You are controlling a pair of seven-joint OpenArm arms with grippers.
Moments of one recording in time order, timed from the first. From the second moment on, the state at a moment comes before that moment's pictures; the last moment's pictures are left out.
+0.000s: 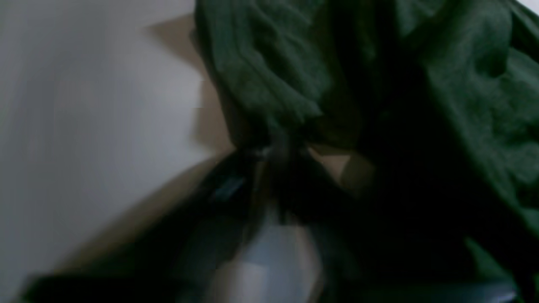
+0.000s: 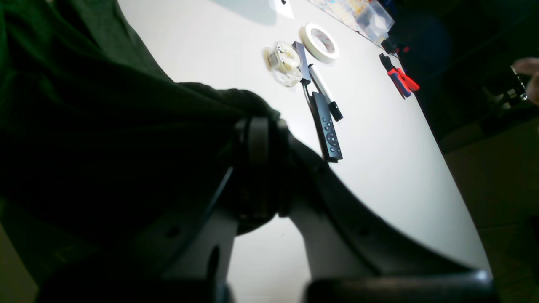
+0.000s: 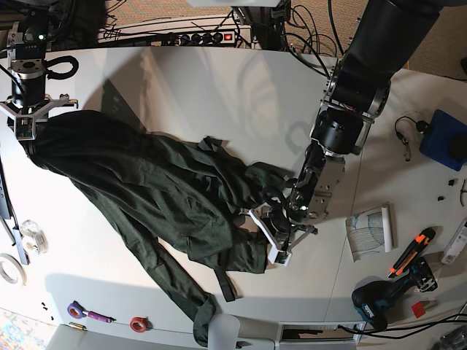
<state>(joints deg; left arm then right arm) -35.9 1.6 19.4 36.3 -16.0 -13.7 14.4 -31.6 21.5 35.1 124.2 1.0 11.5 -27.2</state>
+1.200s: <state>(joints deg) -38.5 6.8 19.4 21.1 -5.6 -7.0 -5.2 -31.2 21.5 35.1 124.2 1.0 11.5 -26.4</state>
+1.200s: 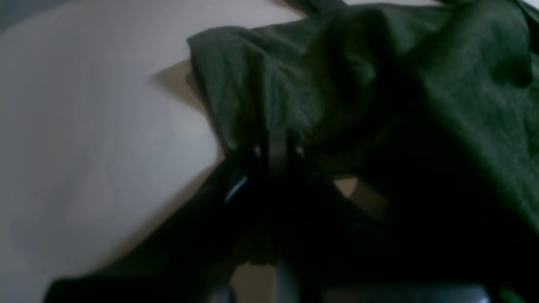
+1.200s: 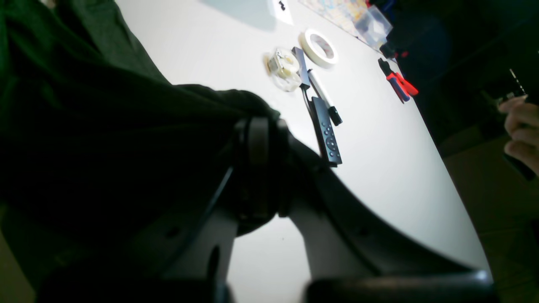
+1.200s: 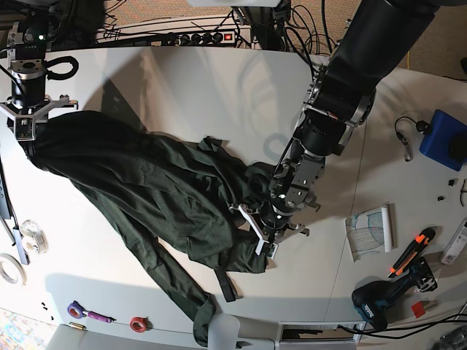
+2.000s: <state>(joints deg) -36.2 -13.9 19.7 64.5 -31.0 -35.2 21.3 -31.1 21.4 35.1 124.2 1.0 11.6 -26.1</state>
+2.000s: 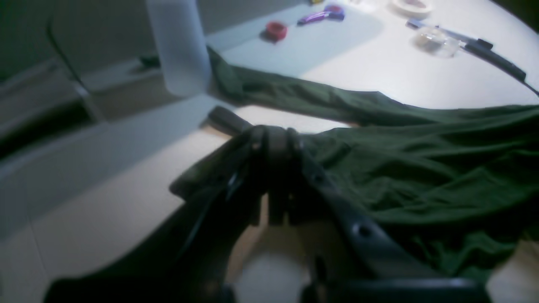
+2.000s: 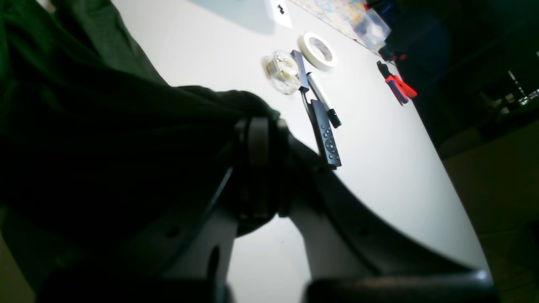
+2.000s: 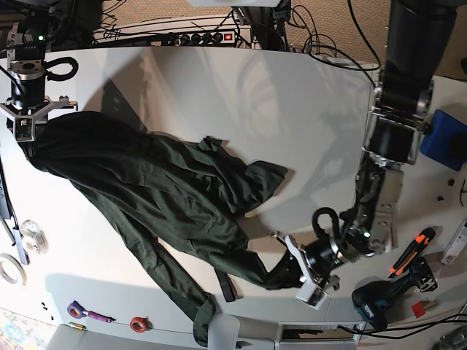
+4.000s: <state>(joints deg) 33.6 -12.8 -34.3 132.4 -48.2 -32.3 53.8 -31.2 28.3 35.1 112.2 0.8 20.9 -25.7</state>
